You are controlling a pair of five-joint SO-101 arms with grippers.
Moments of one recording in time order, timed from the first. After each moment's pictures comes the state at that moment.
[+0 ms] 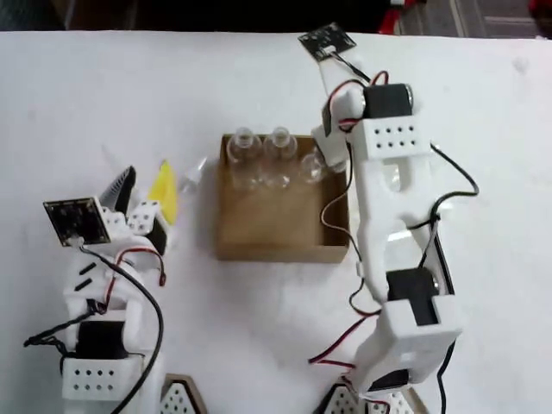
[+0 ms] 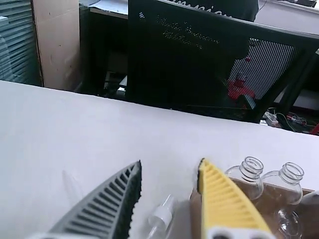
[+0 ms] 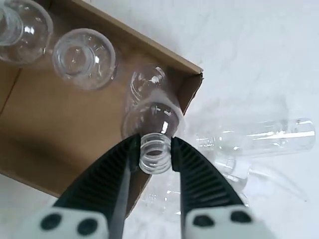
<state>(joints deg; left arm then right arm) -6.2 -87.1 83.1 25.5 12.4 -11.0 11.6 -25.5 89.1 21.9</state>
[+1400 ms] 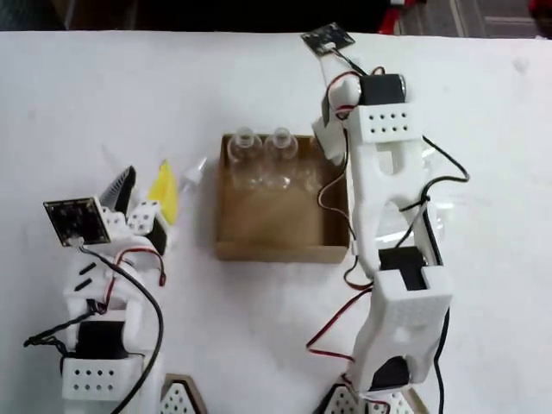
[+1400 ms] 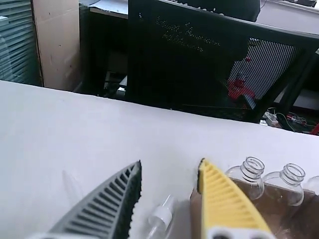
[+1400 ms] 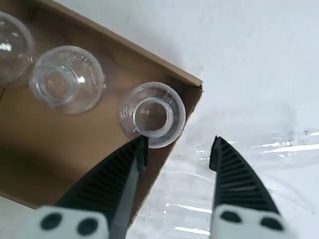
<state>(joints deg) -6.2 -87.1 83.1 25.5 12.4 -10.8 22.1 -35.0 90.5 21.8</state>
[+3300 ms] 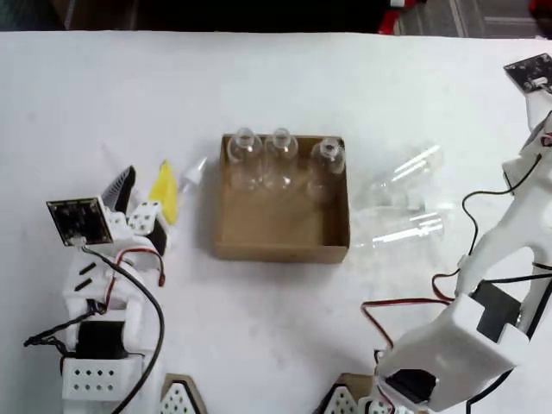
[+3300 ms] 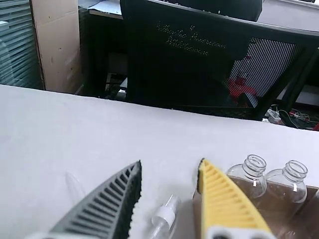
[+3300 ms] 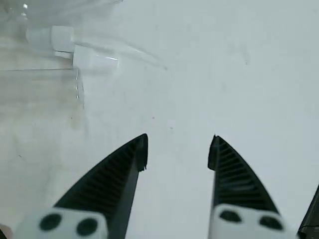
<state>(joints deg) -6.2 -87.1 83.1 25.5 10.8 32.0 12.0 -34.7 97.3 53.0</state>
